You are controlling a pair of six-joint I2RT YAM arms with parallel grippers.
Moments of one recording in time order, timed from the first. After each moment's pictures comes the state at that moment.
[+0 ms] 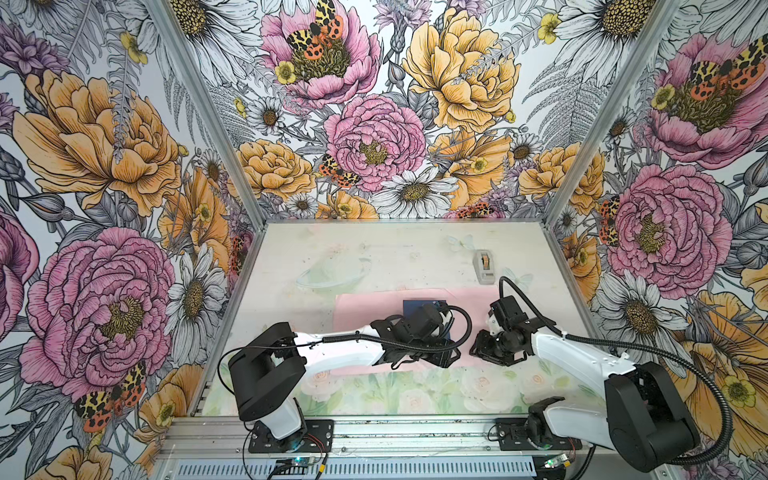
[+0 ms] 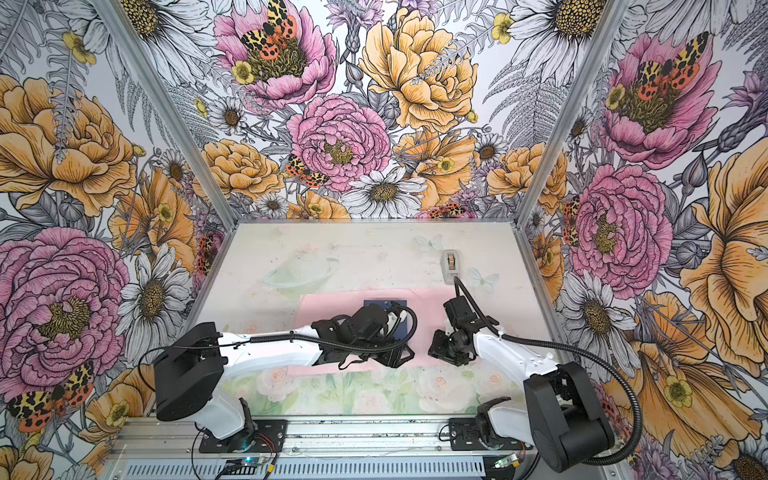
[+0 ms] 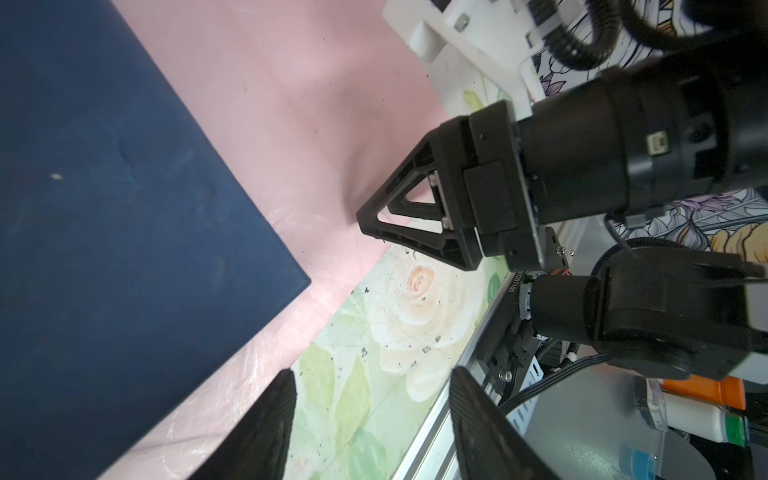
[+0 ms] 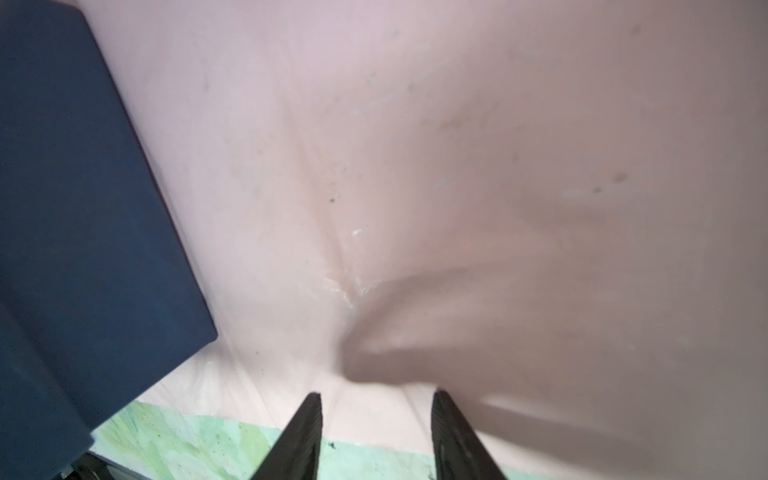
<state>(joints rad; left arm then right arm) -1.08 1.63 0.97 -0.13 0.21 -0.64 0.30 1.25 0.56 -0.63 -0.31 0.57</state>
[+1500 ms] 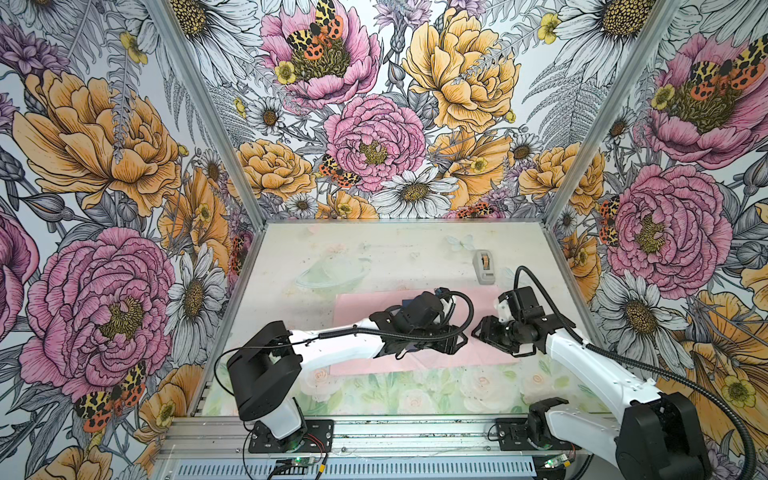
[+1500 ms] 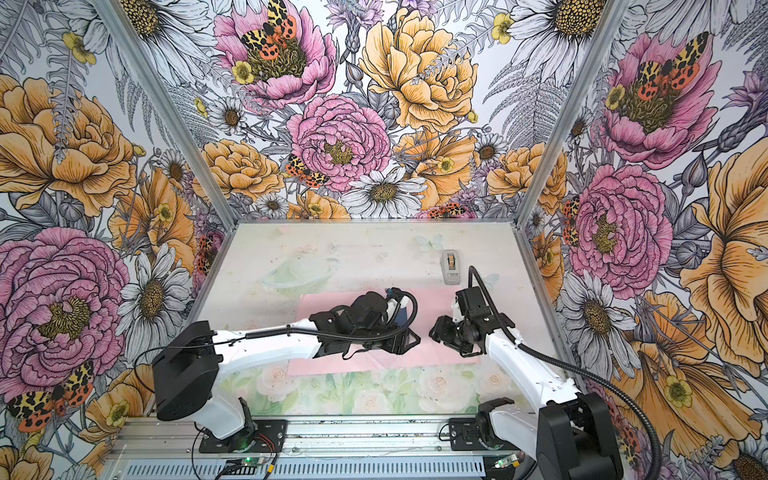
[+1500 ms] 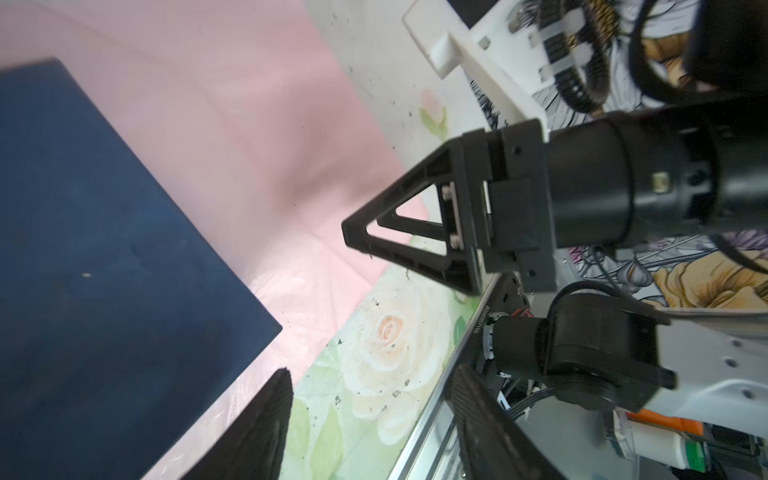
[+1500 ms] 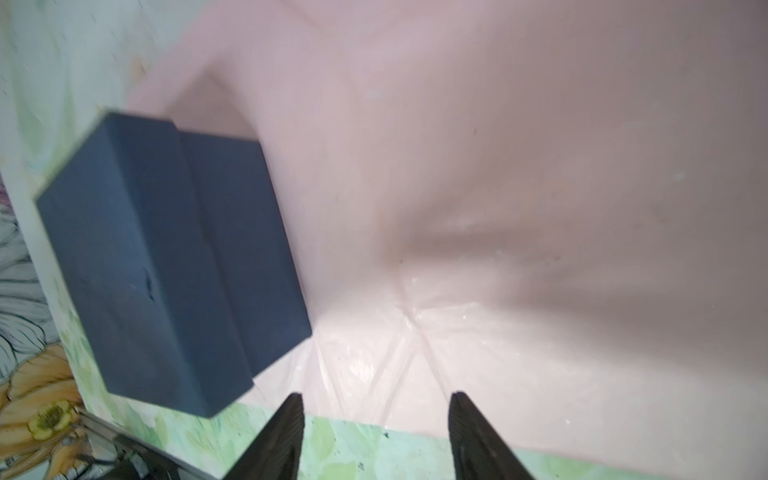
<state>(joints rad) -1.03 1.55 1.02 -0.09 0.22 -0.67 0.16 1.12 0.67 -0.68 -0.34 0.55</state>
